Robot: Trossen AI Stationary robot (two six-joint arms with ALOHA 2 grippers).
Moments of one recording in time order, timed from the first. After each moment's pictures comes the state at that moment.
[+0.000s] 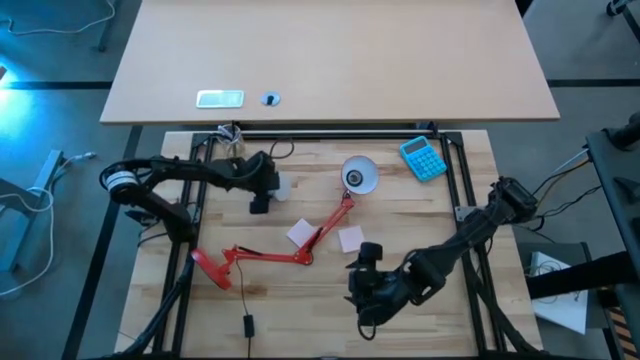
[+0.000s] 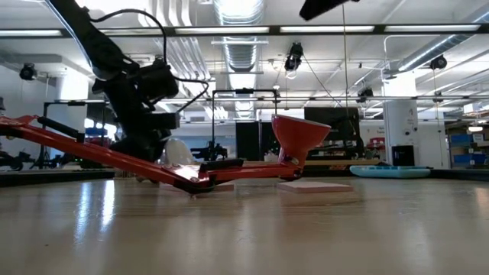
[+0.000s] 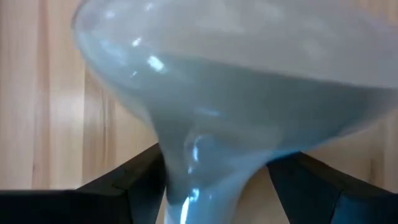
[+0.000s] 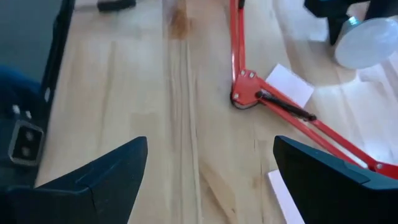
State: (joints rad) left arm 0.50 1.48 0.63 -0.23 -0.04 0.54; right arm 0.63 1.71 1.45 -0.70 0.51 0.45
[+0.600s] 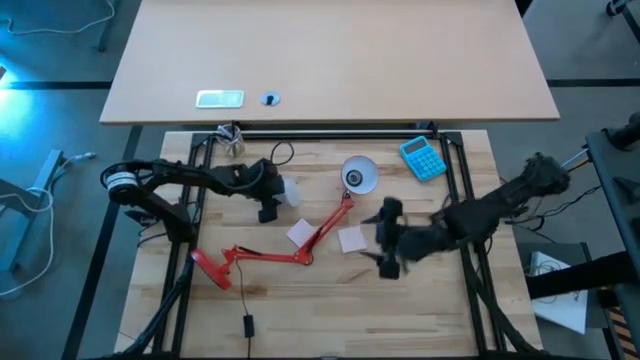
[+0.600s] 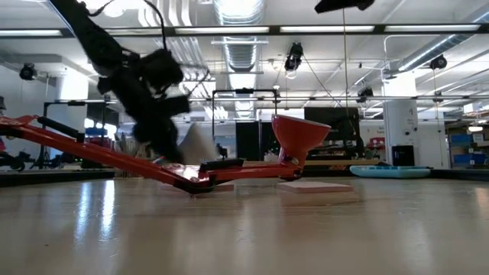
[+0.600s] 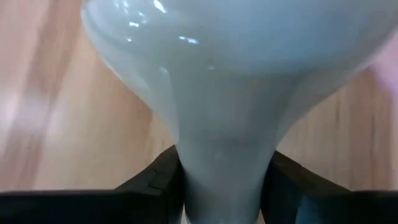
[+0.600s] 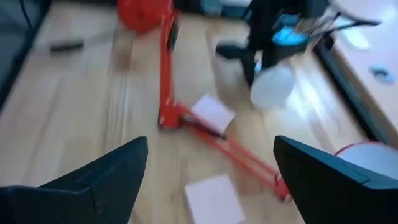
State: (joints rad) left arm 0.42 1.48 0.61 -0.10 0.07 0.25; right arm 0.47 1.25 1.10 -0.50 0.55 0.21
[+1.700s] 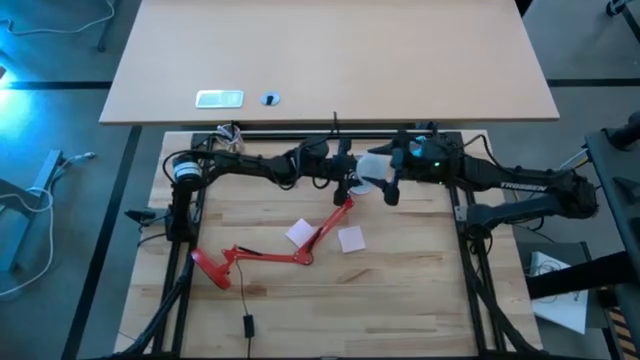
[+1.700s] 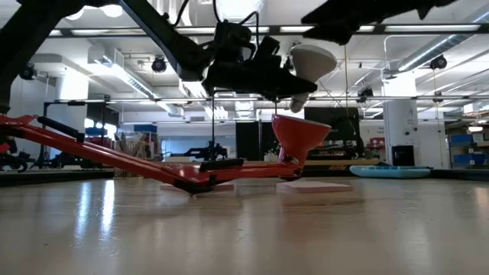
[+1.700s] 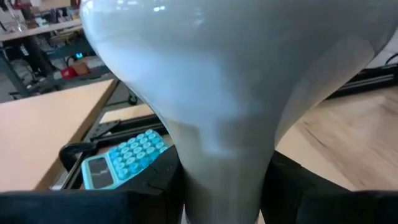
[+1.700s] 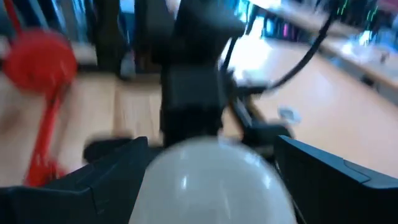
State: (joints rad) left arm 0.31 2.00 1.28 0.57 0.38 0.25; right arm -0.23 0.97 0.79 -0.02 0.03 -0.18
